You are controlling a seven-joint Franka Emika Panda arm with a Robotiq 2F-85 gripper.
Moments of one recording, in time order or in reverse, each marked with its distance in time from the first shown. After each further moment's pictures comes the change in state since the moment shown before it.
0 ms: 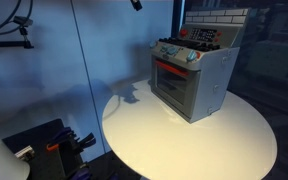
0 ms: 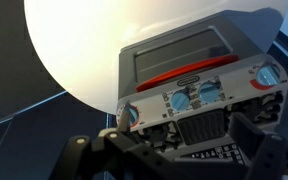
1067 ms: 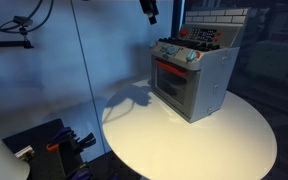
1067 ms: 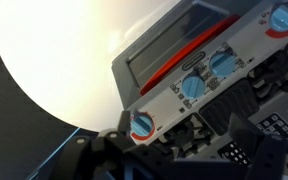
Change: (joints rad) arm 0.000 0.164 -0.096 0.062 0.100 0.100 0.193
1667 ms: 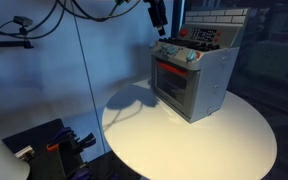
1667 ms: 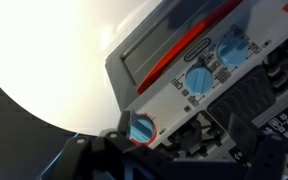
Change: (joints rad) arm 0.003 0.109 -0.026 0.007 0.000 0.126 0.040
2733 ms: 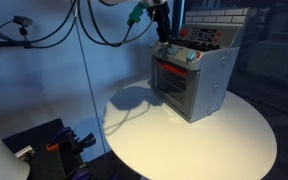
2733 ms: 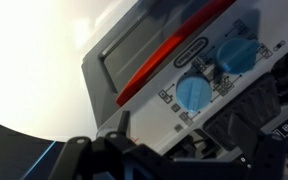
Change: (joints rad) arm 0.049 0.151 -0.034 0.000 0.001 0.221 0.001
